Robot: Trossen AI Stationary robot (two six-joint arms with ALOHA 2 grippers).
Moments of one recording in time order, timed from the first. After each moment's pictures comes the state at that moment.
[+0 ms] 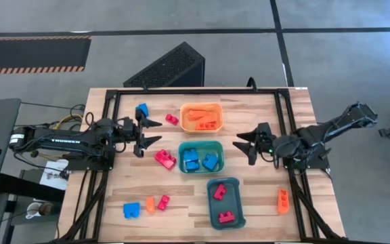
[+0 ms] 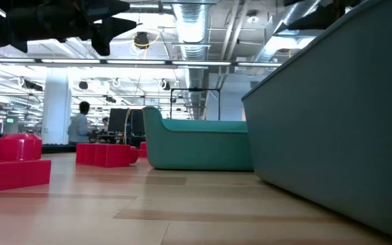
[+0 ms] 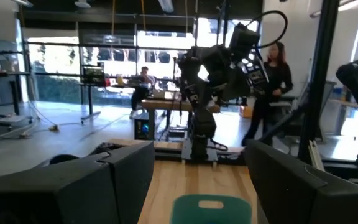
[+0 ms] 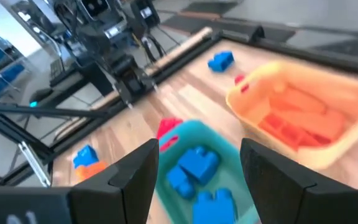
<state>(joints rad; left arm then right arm) 0.13 0.76 0.24 0.71 0.07 -0.06 0.39 0.89 0.72 -0.22 0.68 0.75</state>
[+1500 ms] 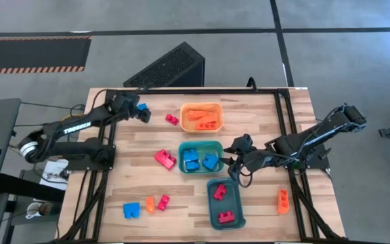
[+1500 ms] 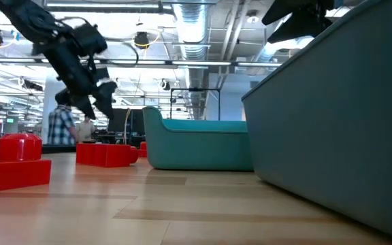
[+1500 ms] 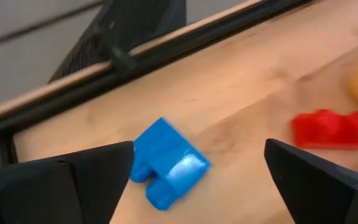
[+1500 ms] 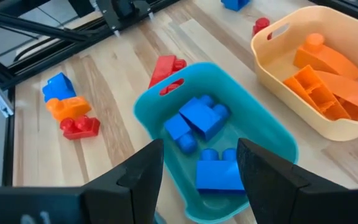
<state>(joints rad) 0.76 1.04 0.52 -0.27 -0.23 -0.23 0.40 1.26 0.96 -0.40 0.55 0.75</state>
